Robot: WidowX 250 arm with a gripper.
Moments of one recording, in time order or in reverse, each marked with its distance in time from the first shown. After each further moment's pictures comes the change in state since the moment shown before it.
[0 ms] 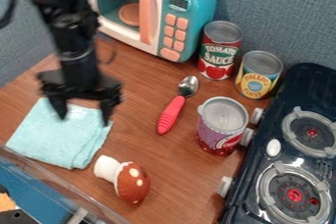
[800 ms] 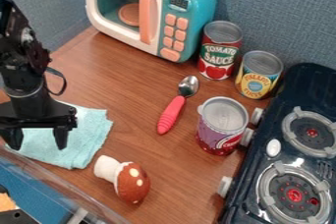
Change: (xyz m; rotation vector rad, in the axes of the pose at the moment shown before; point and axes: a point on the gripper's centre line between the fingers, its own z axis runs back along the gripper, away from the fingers) arm -0.018 0.054 -0.038 0.081 -0.023 0.185
